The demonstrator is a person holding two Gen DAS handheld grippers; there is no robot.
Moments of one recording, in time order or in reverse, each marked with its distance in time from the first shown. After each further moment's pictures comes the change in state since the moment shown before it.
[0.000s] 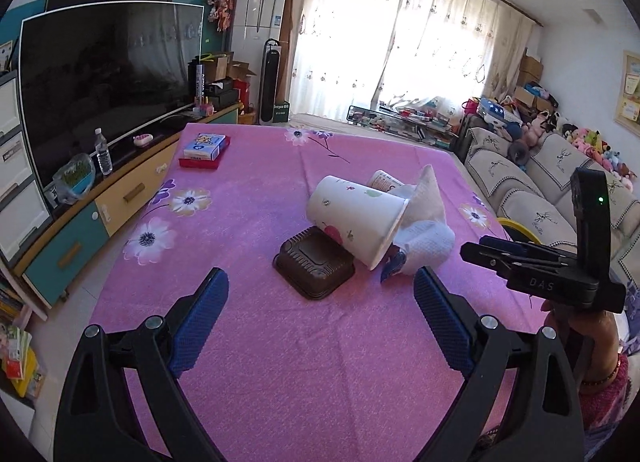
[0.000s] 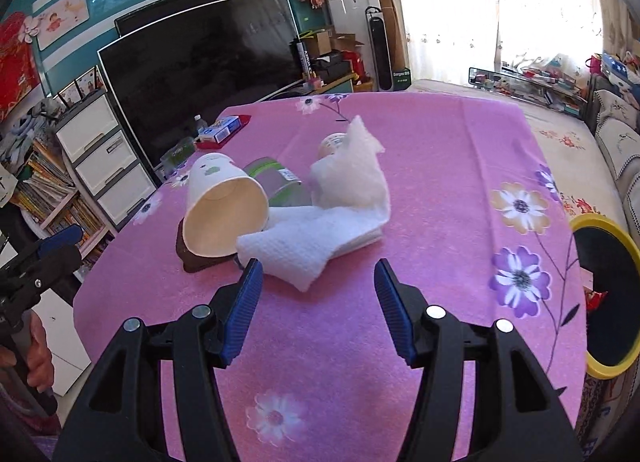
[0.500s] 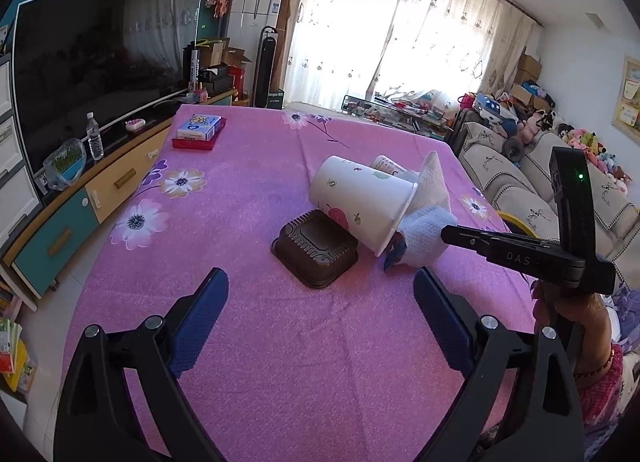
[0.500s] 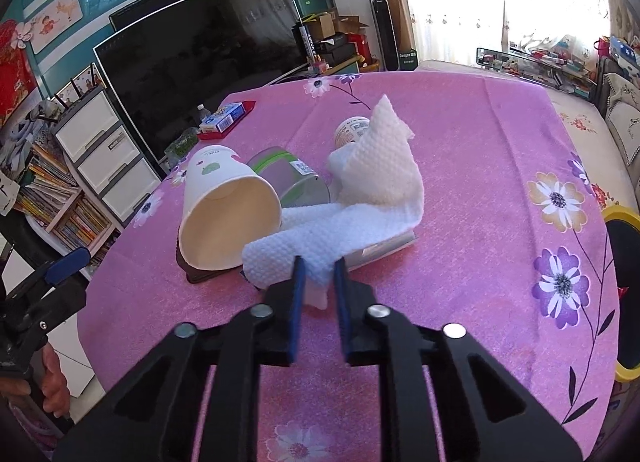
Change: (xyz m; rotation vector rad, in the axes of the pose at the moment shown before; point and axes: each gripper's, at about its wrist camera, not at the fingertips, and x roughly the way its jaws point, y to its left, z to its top) left arm 0.019 -0.001 -0.004 -0.024 0.046 -0.037; right arm 0.028 0.008 0.011 0.038 0.049 0.045
